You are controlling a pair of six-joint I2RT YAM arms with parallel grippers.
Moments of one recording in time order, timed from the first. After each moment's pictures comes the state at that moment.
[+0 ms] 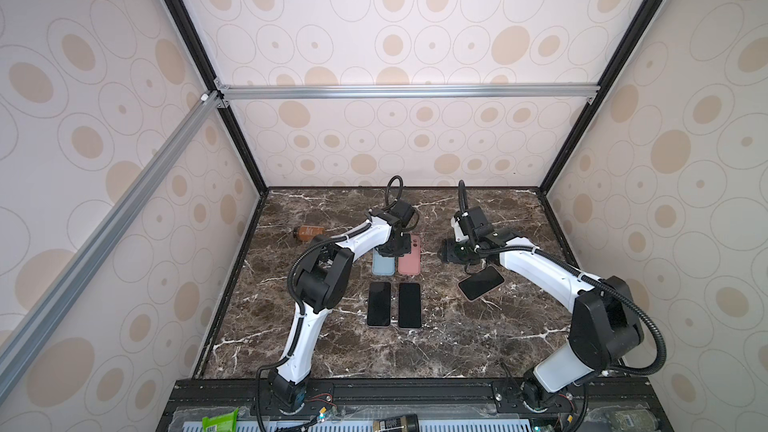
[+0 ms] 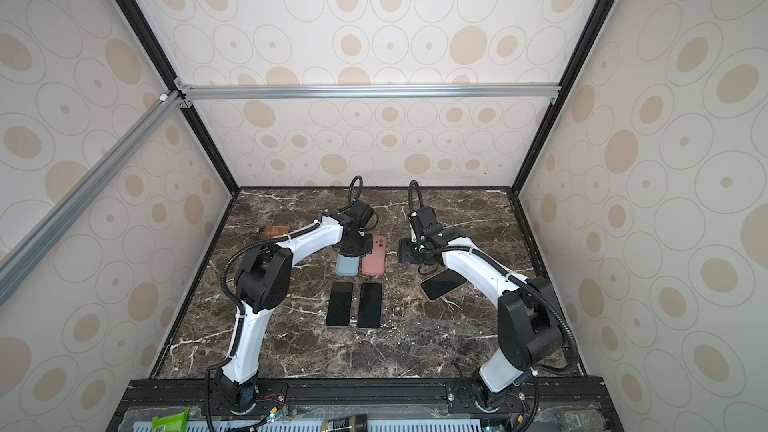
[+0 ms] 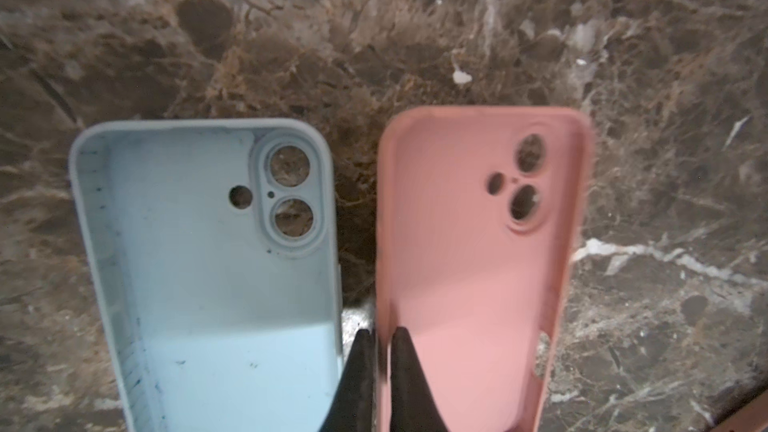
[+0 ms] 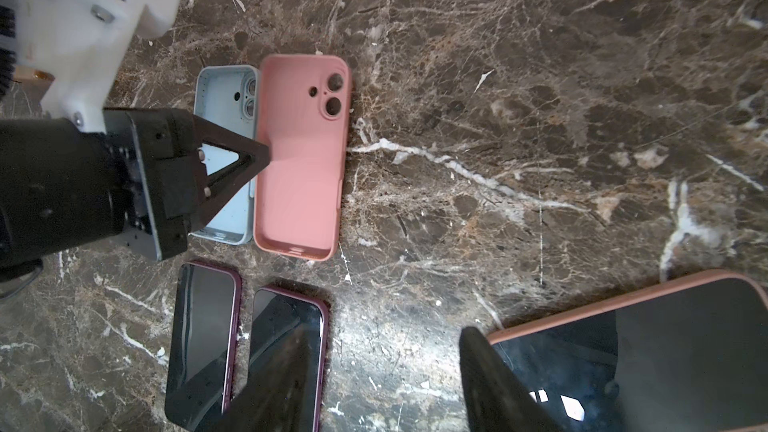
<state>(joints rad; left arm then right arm) -0.57 2.23 1.77 -0.78 0.00 -0.57 0.46 1.59 1.18 -0.60 -0.08 0.47</state>
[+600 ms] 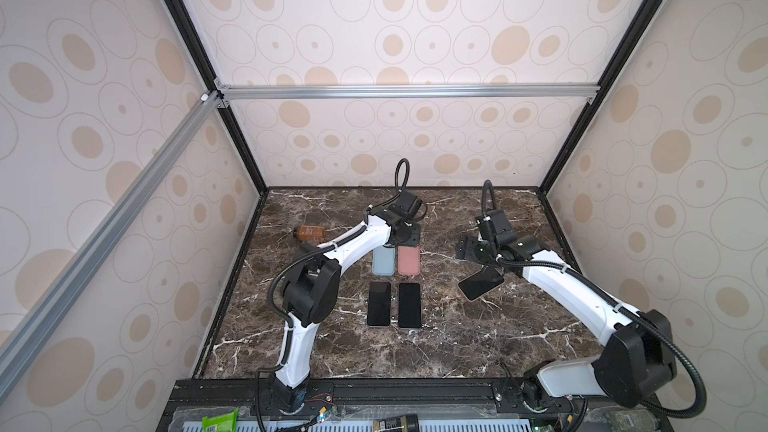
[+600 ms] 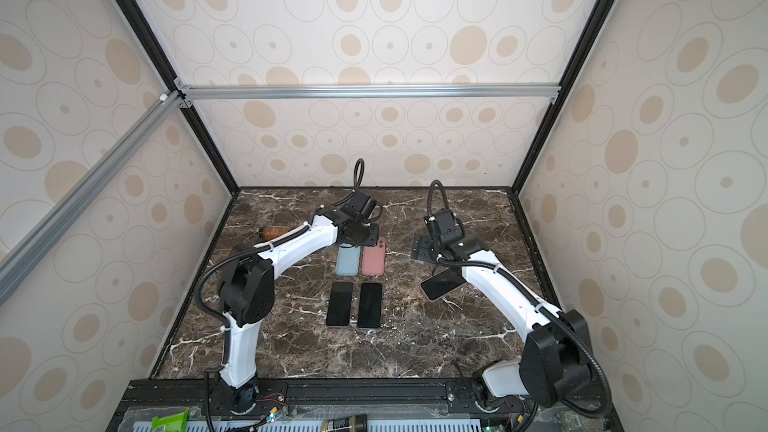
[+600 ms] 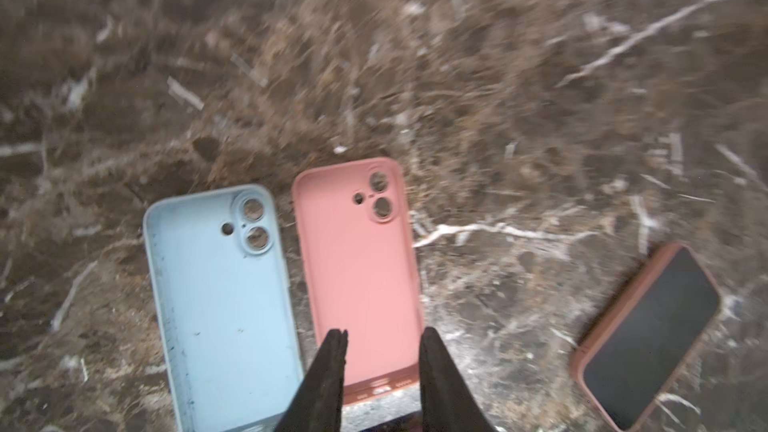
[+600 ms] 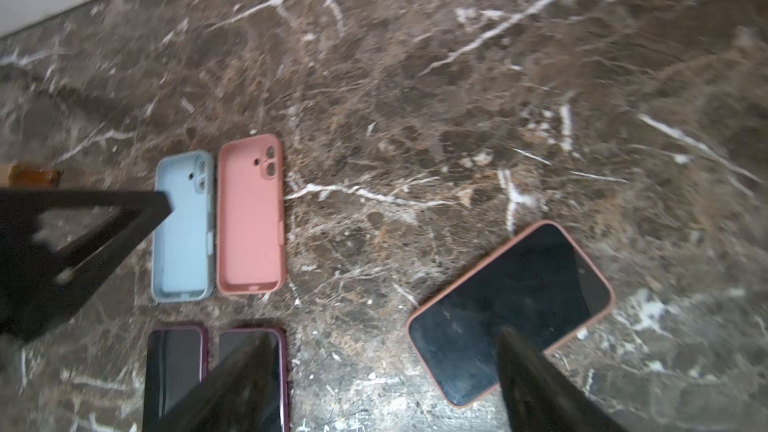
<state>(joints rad) -0.68 2.00 1.70 -0.64 -0.04 -0.45 0.39 1.35 1.05 -0.64 0.16 0.60</state>
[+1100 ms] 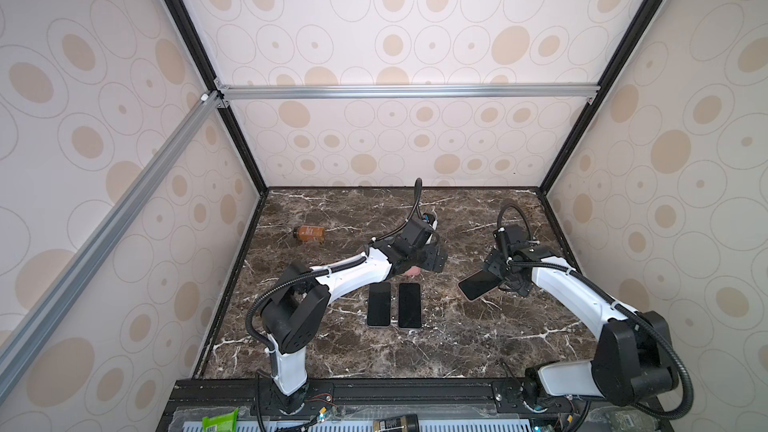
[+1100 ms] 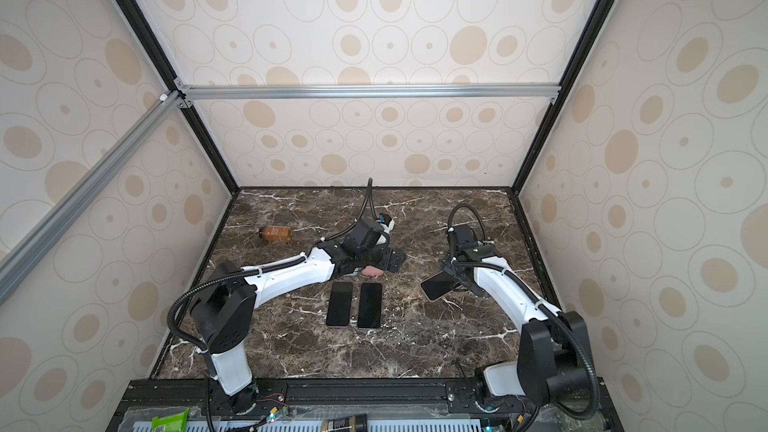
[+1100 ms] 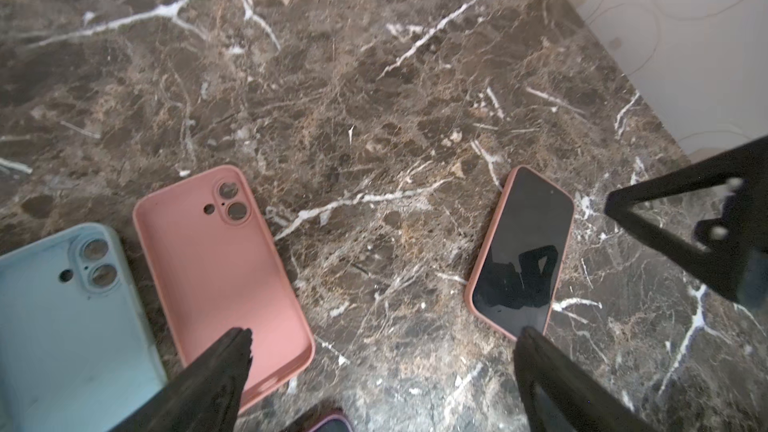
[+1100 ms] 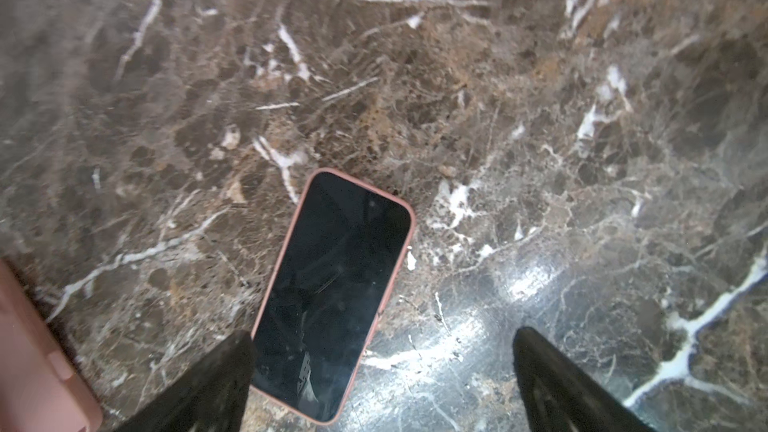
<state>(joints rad) -0.82 1.82 1.27 -0.15 -0.01 -0.36 0.23 1.40 0.94 -0.78 0.27 0.93</state>
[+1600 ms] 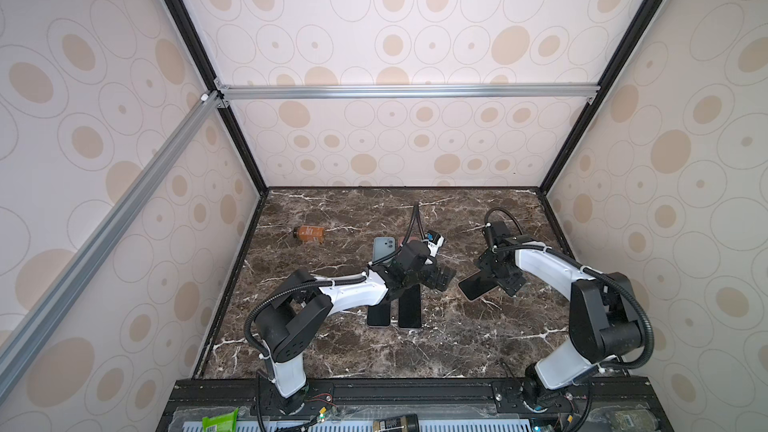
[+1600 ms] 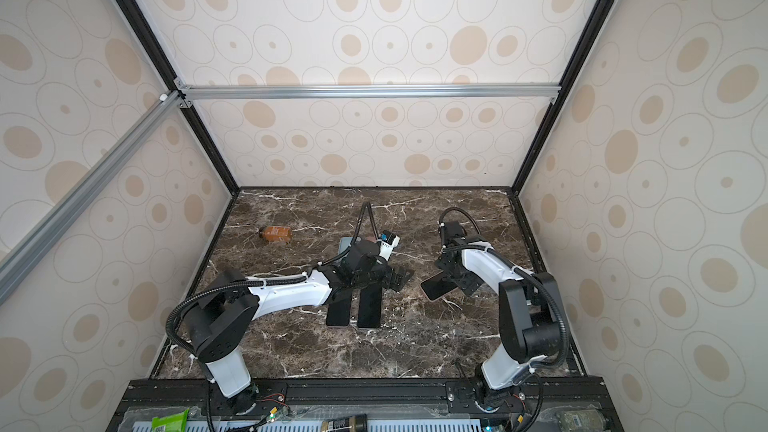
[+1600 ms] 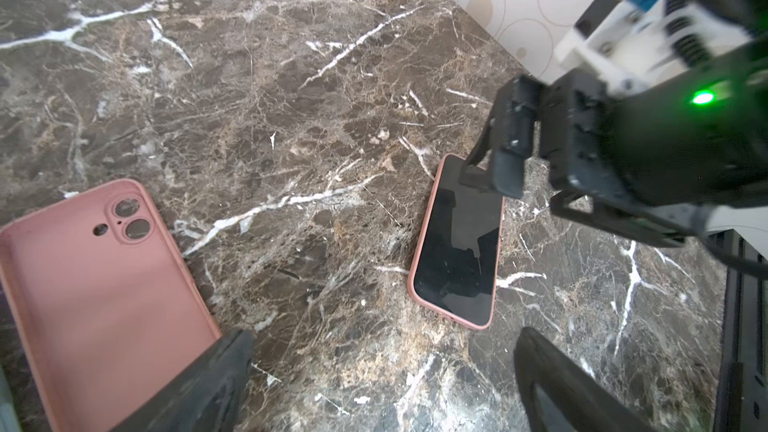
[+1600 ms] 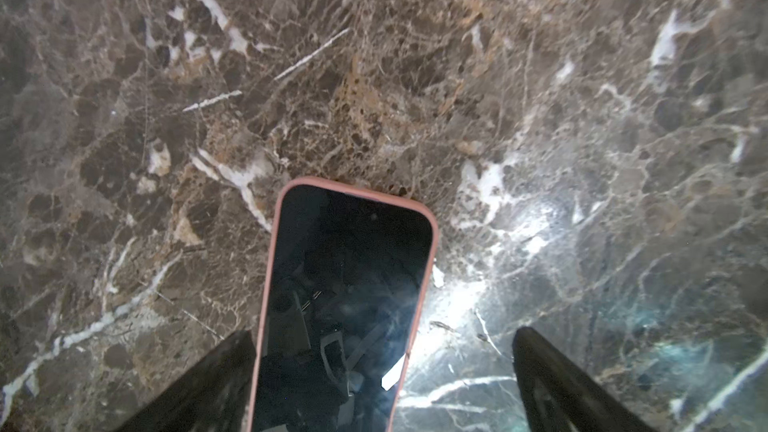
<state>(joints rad) -0.88 1.77 1.05 0.19 0.04 -0.33 0.22 1.63 1.04 -0.78 0.21 1.10</state>
